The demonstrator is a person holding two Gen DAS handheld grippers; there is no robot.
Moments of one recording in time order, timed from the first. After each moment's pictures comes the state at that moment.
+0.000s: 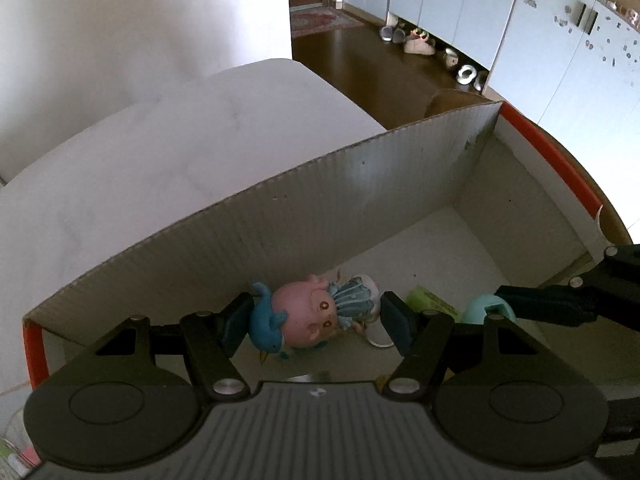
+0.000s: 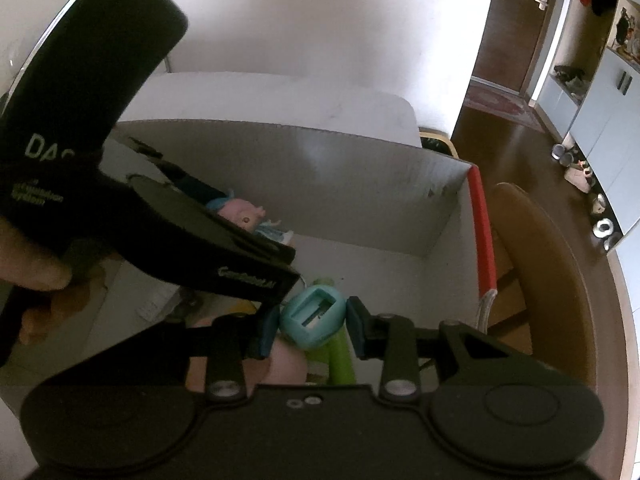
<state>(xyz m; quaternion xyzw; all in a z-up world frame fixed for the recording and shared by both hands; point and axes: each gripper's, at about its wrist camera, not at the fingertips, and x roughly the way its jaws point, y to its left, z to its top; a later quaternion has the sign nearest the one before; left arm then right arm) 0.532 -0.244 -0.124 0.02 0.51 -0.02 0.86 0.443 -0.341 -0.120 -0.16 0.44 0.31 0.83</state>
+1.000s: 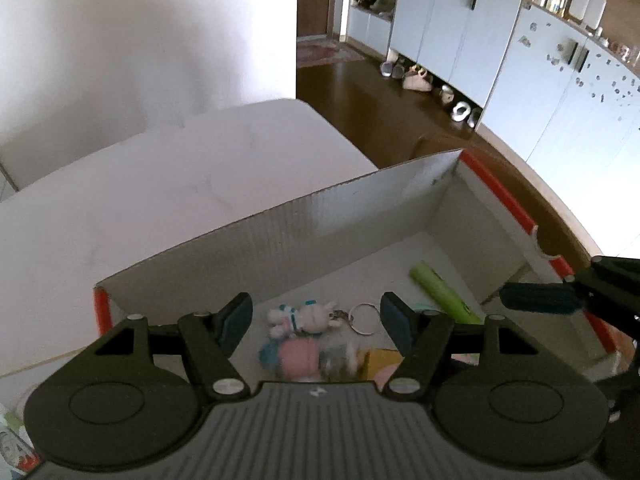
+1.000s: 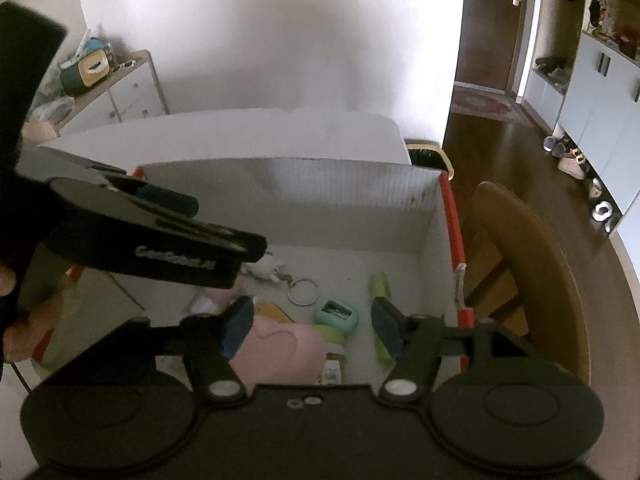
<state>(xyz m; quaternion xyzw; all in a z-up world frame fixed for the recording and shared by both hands) 0.486 -0.240 -0.080 -0.01 0.46 -0.02 0.89 0.418 -0.374 -0.089 -0.10 0.42 0.31 0.85</state>
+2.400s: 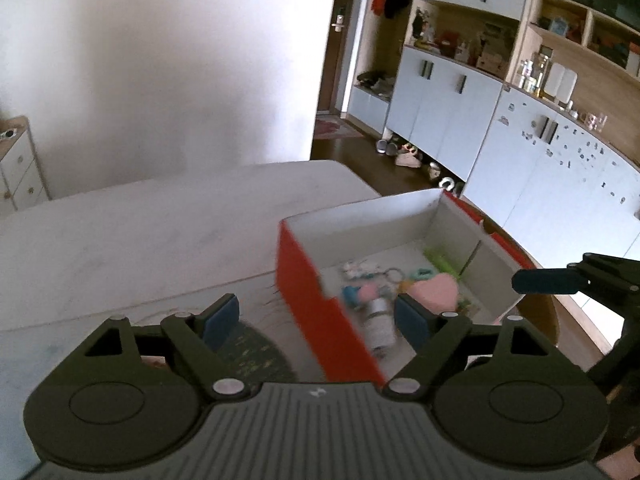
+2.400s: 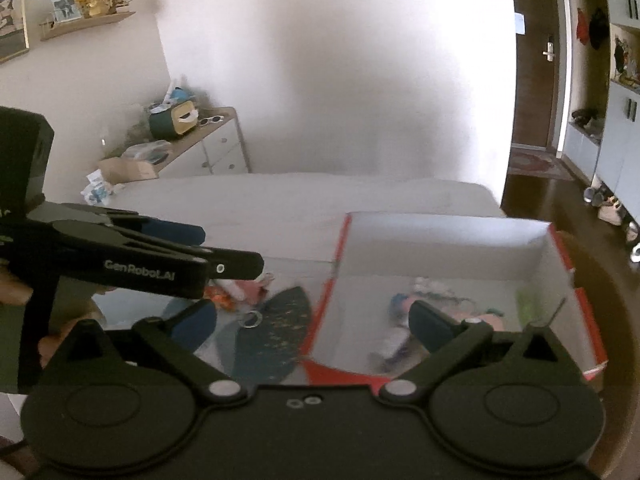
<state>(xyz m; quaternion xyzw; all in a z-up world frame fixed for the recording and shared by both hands) 0.288 -0.130 -0.012 -0.06 0.35 -0.03 0.93 0.264 -0.304 -0.023 -0.05 0.33 0.38 0.86</state>
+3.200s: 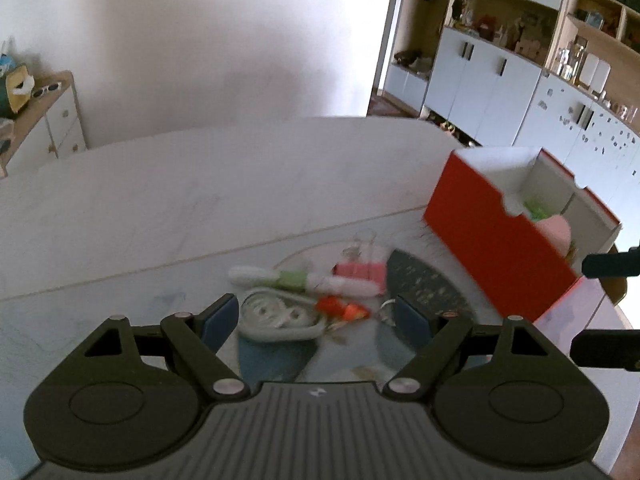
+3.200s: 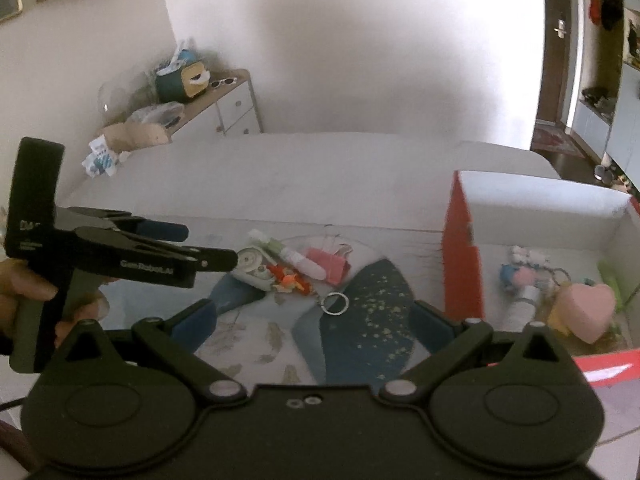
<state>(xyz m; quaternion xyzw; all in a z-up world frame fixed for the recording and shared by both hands) 0.252 0.029 -0.093 -0.06 0.39 0.00 0.92 0.225 -0.183 -0.064 -0.07 0.37 0.37 0.85</state>
